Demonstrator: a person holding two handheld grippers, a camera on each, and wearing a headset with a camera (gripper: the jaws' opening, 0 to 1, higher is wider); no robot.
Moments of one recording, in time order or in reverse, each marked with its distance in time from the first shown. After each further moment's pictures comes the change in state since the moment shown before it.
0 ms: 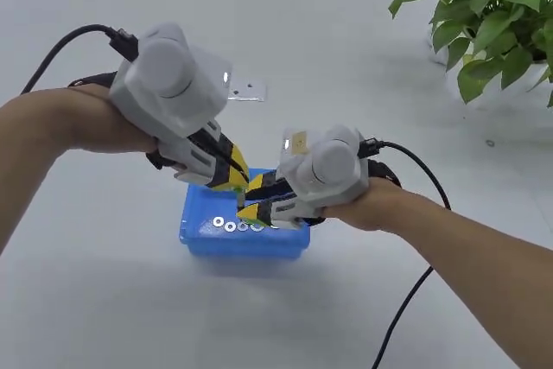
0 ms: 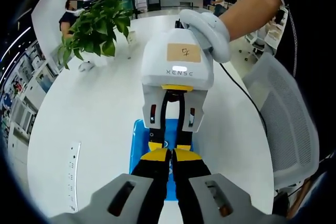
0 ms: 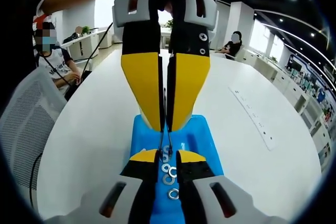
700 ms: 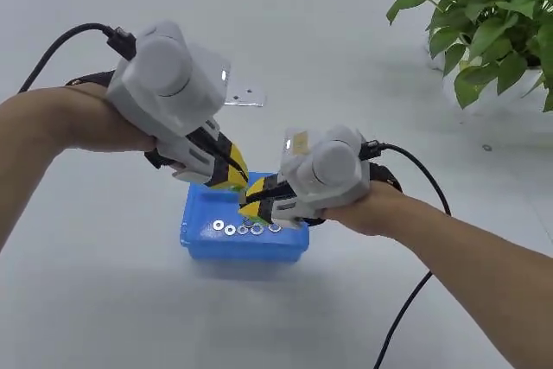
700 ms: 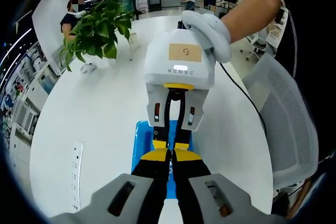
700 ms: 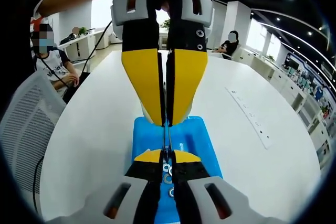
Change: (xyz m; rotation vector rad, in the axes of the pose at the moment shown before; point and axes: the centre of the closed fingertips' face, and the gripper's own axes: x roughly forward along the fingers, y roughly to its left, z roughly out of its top) left arm -0.009 -0.001 0.004 0.006 0.002 0.017; right arm -0.007 0.000 0.006 0.015 0.006 -0.024
